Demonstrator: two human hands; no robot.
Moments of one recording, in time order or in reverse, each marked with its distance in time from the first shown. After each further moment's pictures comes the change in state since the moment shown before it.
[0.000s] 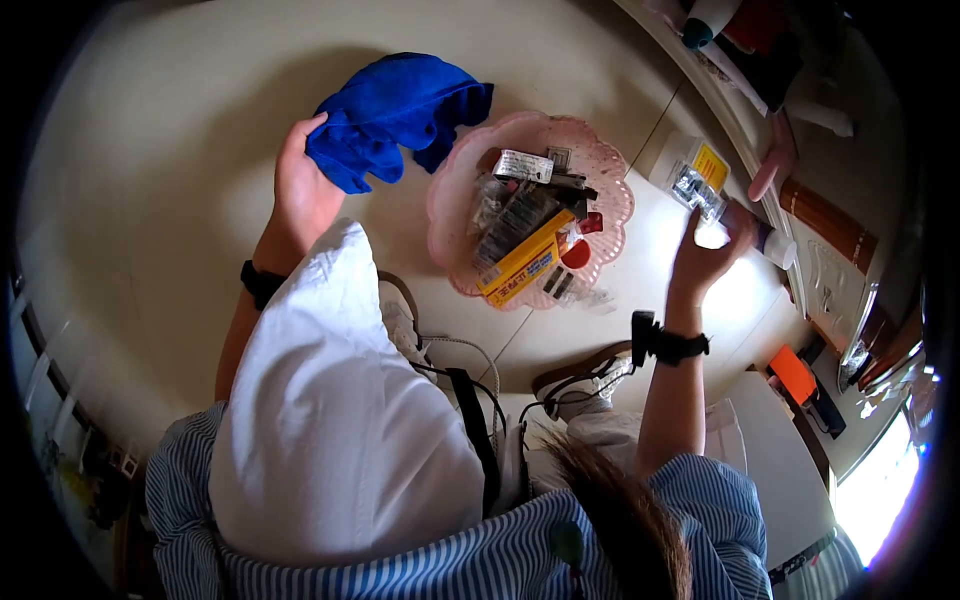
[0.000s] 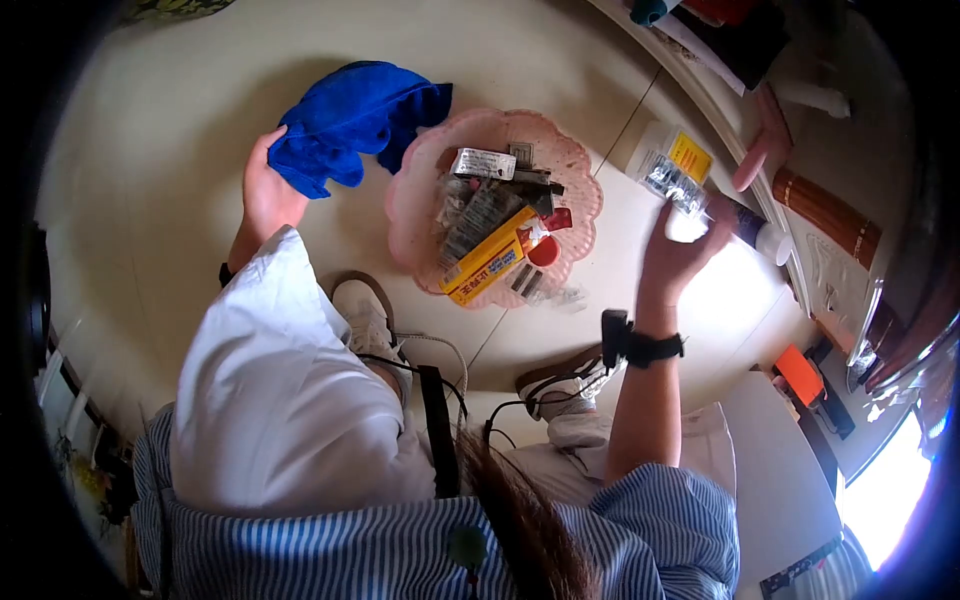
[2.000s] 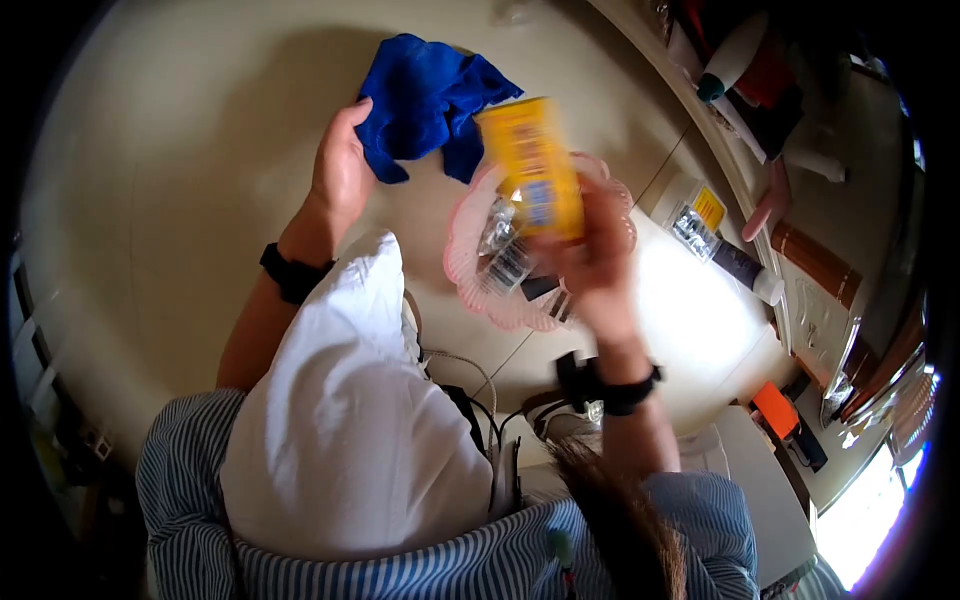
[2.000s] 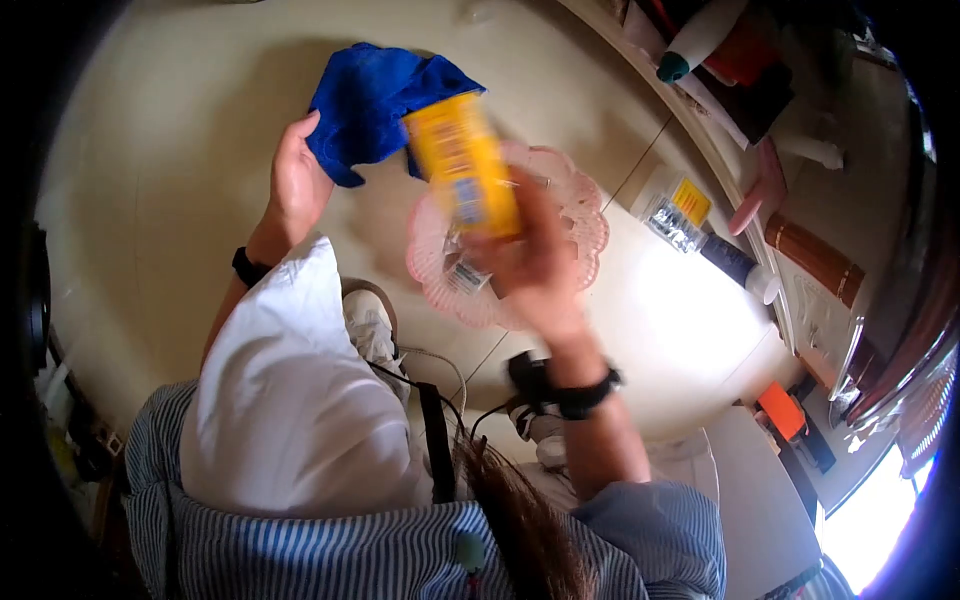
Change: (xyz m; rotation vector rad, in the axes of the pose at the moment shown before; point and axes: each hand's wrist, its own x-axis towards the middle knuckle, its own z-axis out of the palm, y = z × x) left_hand 0.004 0.002 0.038 0.235 0.044 0.183; right_hand 0.001 -0.174 0.007 1.109 -0.809 0.359
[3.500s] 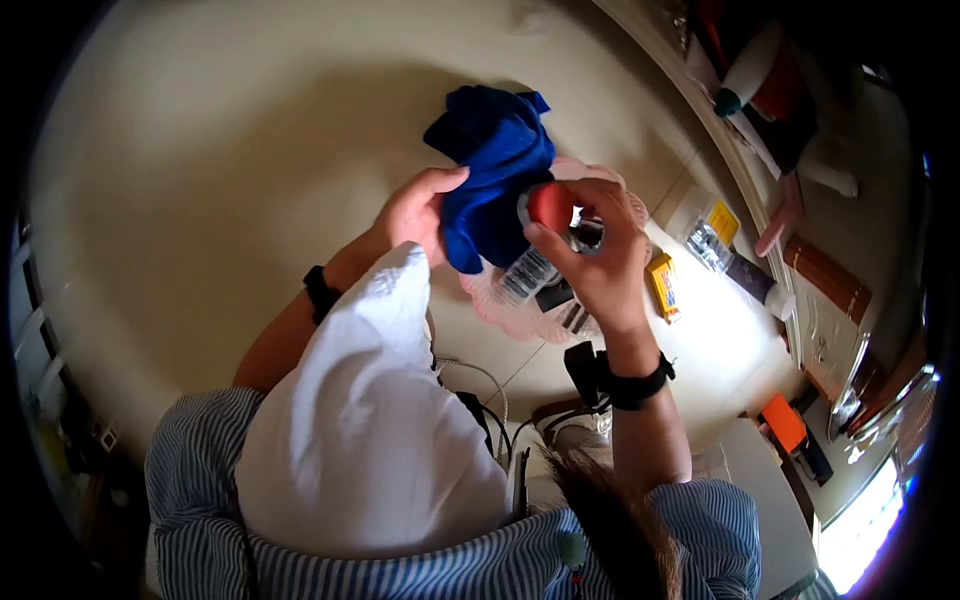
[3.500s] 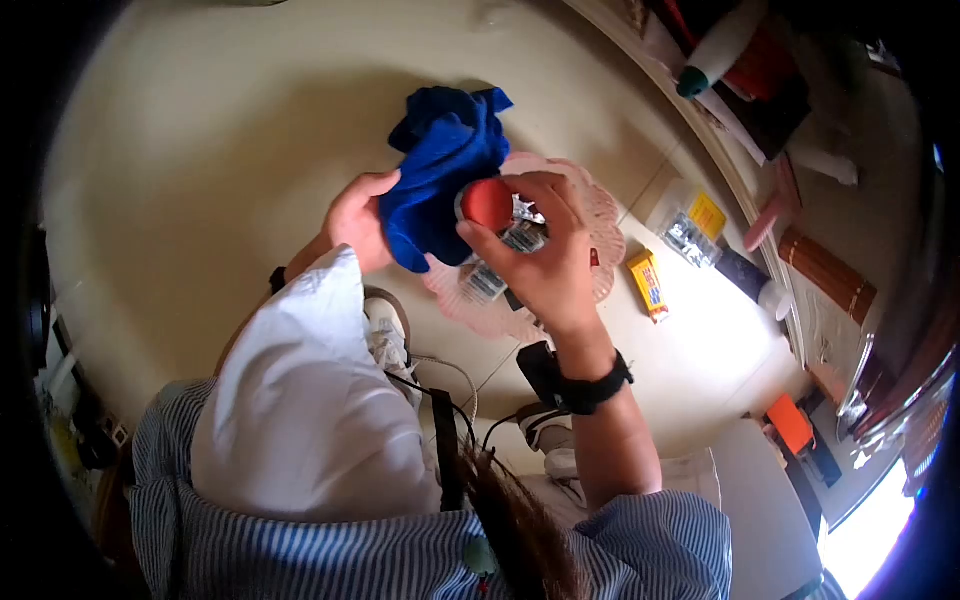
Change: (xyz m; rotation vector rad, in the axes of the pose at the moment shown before) left_hand -0.034 -0.019 0.037 -0.284 -0.228 -0.442; right_hand 0.030 -0.012 0.004 -0.447 0.067 -0.164
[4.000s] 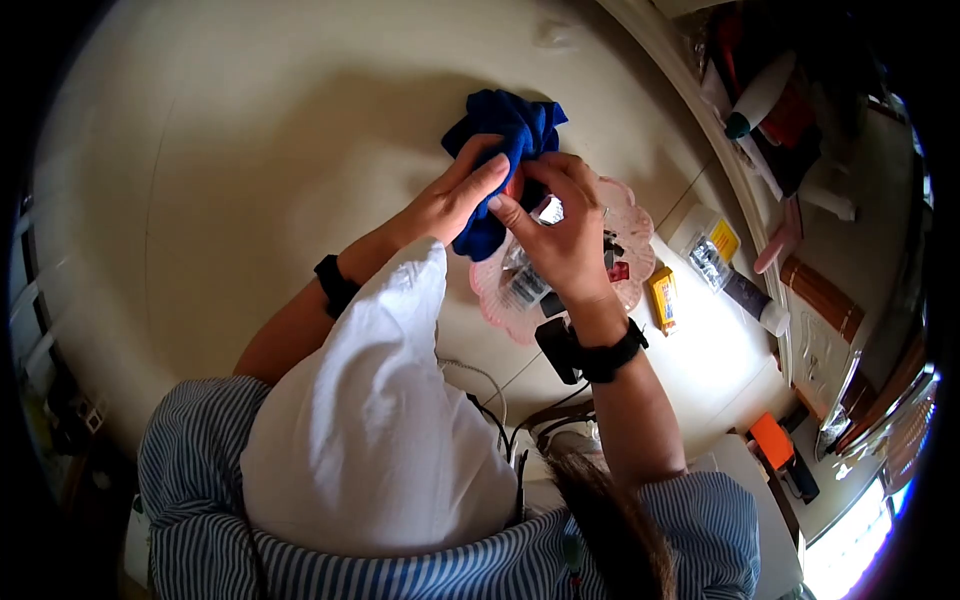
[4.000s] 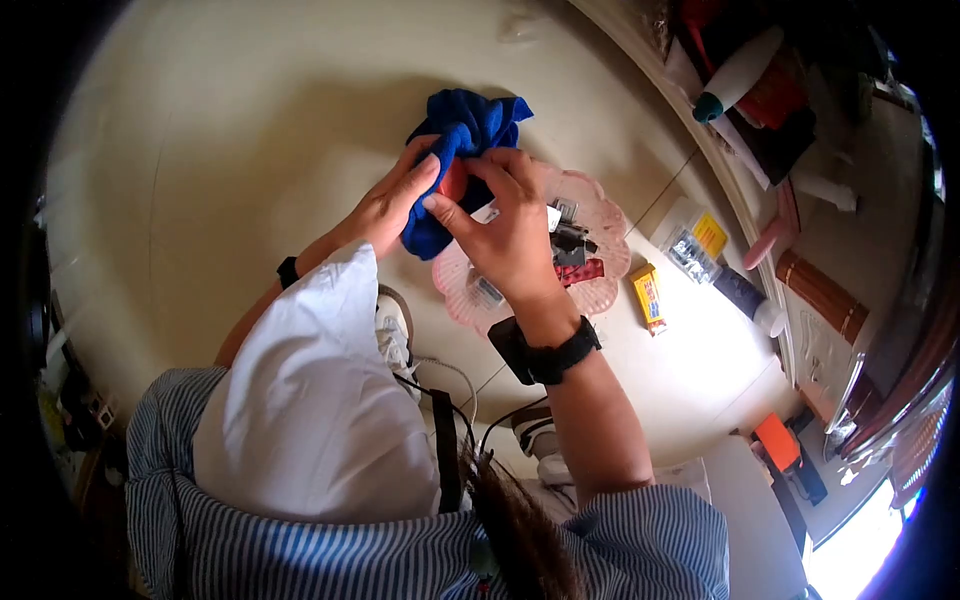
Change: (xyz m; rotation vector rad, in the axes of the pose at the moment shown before) left_hand 0.009 0.001 -0.007 0.654 0.067 0.278; right_hand 0.022 0.002 0.050 0.002 -0.022 -0.129
